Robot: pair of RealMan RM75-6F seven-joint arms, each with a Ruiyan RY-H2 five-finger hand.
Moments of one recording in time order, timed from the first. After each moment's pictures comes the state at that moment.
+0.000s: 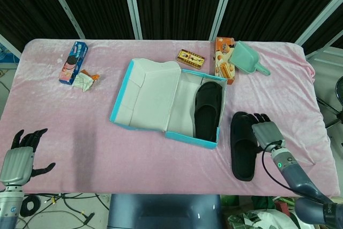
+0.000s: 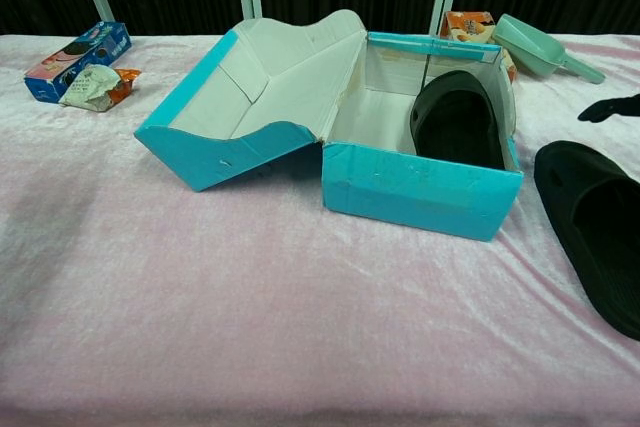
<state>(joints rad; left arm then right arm) -0.09 -1.21 -0.03 -1.78 1.38 1.45 0.24 0.69 -1.13 -0.05 -1.67 -0.94 0.86 -0.31</state>
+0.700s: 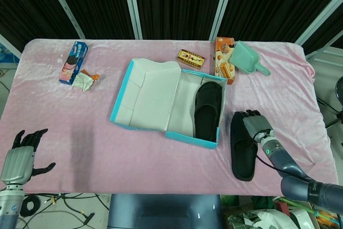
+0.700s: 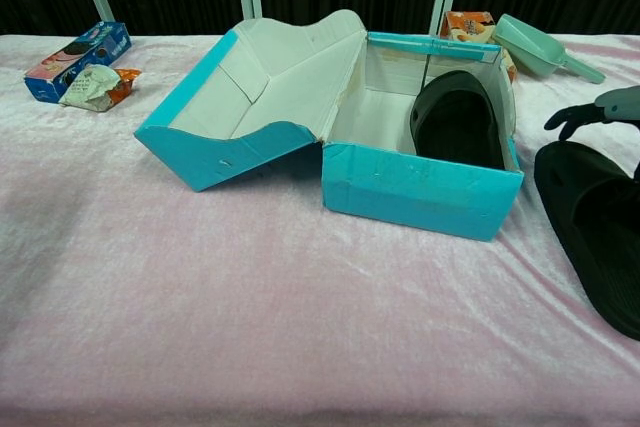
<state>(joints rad) -0.09 -1.22 -0.04 -1.75 1.36 1.42 0.22 0.84 -1.17 -0.01 -1.60 -0.68 0.69 -0.40</state>
